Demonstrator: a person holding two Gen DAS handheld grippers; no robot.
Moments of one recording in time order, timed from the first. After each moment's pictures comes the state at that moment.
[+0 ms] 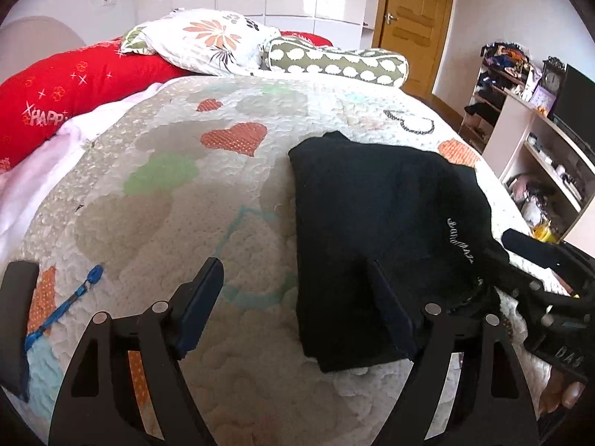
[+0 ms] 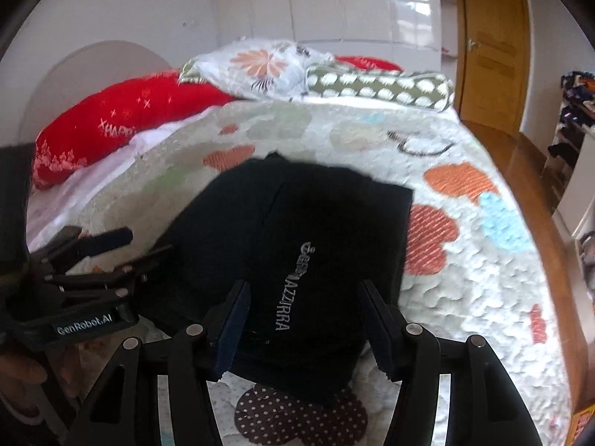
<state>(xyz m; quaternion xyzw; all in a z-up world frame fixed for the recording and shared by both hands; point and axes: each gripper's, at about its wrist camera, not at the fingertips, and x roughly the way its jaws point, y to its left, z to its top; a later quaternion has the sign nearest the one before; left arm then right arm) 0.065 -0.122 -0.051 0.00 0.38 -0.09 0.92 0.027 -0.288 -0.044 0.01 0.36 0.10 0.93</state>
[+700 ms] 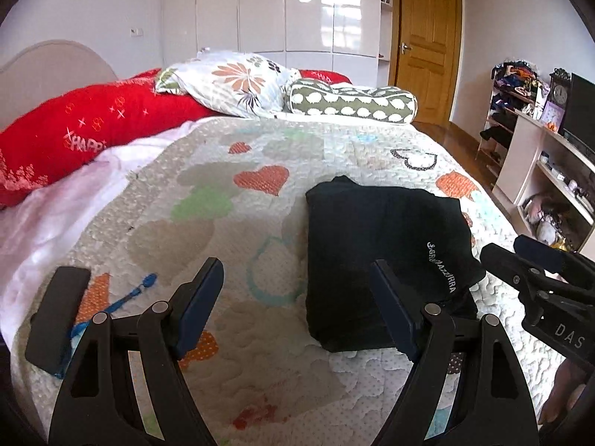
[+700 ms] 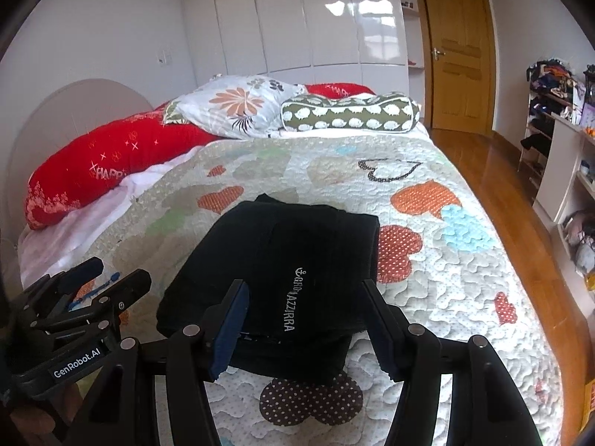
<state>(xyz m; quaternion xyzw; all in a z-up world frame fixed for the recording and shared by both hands) 0.018 -0.126 -0.007 0.01 0.31 -0.04 0.95 -0.006 -0.294 -0.004 0.05 0.32 0.06 0.94</state>
